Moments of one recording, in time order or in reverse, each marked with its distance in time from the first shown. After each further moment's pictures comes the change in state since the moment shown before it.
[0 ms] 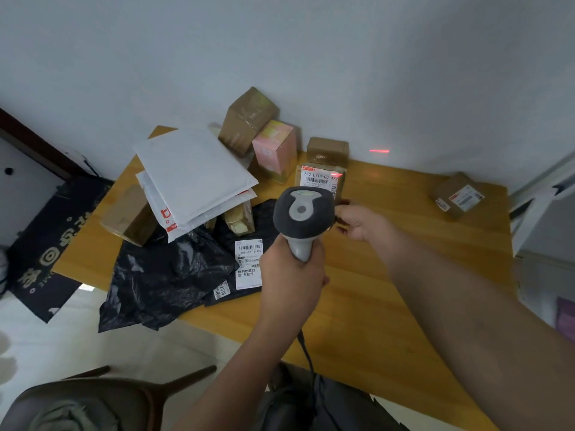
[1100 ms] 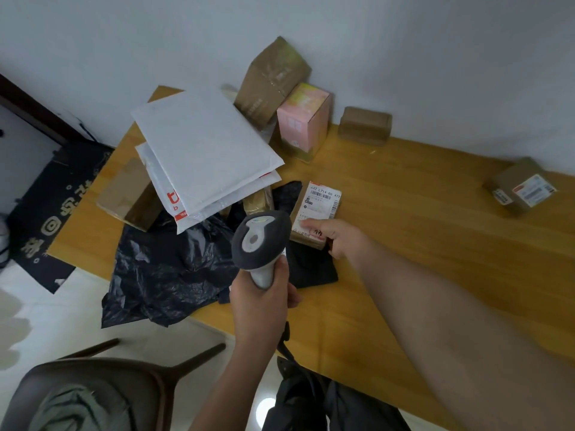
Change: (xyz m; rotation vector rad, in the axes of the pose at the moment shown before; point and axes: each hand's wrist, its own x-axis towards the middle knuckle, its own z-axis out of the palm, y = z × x) left_hand 0.056 -0.095 -0.052 -0.154 0.224 -0.250; right_hand 0.064 0.047 0.102 0.026 -0.038 0.288
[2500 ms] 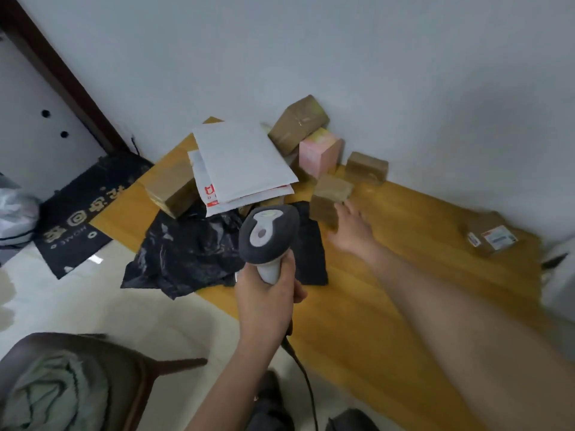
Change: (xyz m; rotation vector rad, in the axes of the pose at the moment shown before) left_hand -0.105 0.012 -0.019 -0.130 0.105 0.202; right_hand -0.092 0.001 -0.034 -1.323 0.415 -0.703
